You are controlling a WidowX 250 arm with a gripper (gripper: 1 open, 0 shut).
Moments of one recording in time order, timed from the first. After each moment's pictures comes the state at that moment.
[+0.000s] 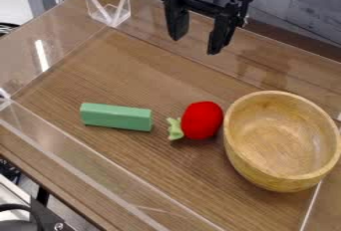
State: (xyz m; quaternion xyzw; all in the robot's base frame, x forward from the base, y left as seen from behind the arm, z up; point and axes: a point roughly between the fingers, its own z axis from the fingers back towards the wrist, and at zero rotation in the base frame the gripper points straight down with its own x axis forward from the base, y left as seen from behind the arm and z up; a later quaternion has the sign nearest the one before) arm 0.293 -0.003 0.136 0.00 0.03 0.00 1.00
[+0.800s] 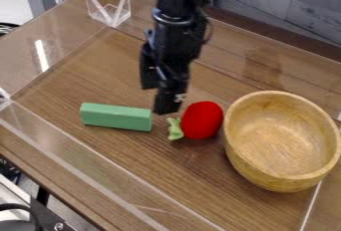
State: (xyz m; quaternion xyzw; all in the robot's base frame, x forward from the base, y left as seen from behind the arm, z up) arm 0.241 0.027 0.078 0.02 0.07 -0.30 0.95
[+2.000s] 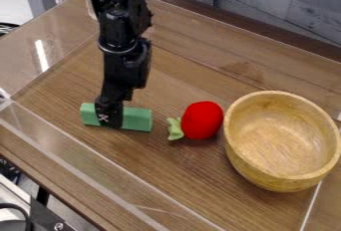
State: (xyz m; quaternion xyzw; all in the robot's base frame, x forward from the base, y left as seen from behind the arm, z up) arm 0.222 0.075 0.044 0.05 0.04 -0.55 0.84
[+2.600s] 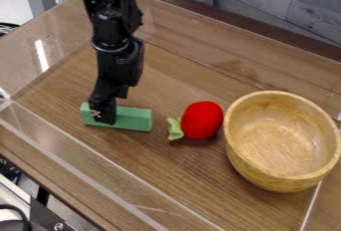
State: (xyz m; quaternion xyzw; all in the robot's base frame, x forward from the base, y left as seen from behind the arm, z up) arm 0.231 0.083 0.036 0.05 0.04 -0.56 0.83
